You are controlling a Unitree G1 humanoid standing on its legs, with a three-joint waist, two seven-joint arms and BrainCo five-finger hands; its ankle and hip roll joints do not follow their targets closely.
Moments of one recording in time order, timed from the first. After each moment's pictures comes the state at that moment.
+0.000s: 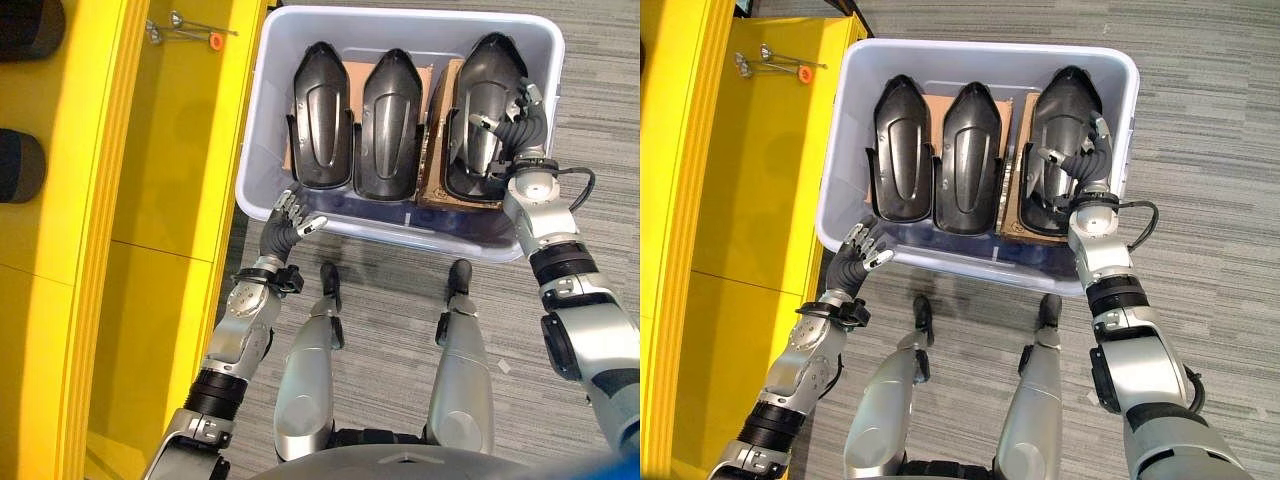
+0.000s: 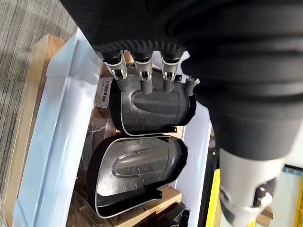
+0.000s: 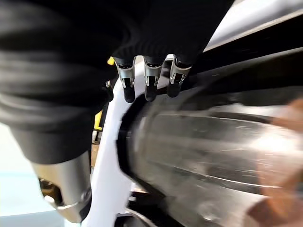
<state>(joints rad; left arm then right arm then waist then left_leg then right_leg) -0.17 0.24 -0.16 0.06 -0.53 -0.03 0.05 -0.90 -0.45 0.10 0.81 0.21 -0.05 -0.32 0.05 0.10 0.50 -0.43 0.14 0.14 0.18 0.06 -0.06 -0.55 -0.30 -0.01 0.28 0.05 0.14</state>
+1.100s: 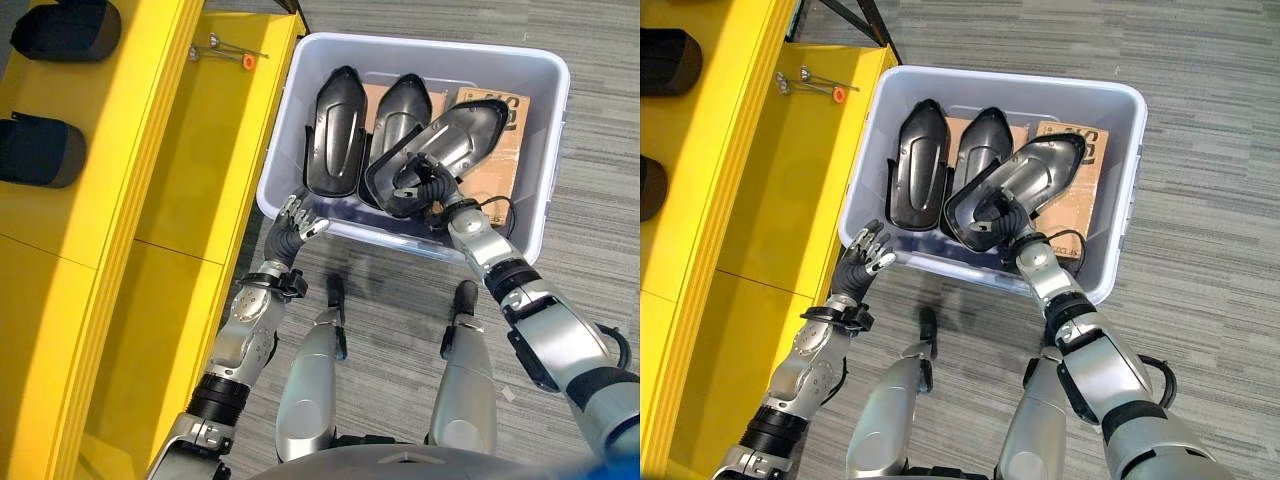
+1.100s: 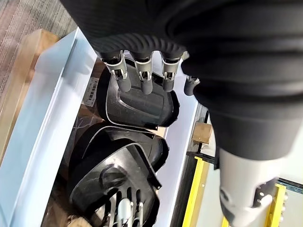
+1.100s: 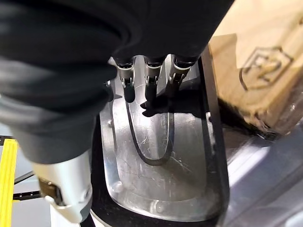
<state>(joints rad) -0.15 0.24 -0.18 0.05 -0.56 -0.04 0.05 -0.82 -0.36 0.40 0.86 0.14 -0.06 -0.13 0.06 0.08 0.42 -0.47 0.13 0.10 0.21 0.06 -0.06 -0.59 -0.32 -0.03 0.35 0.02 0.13</state>
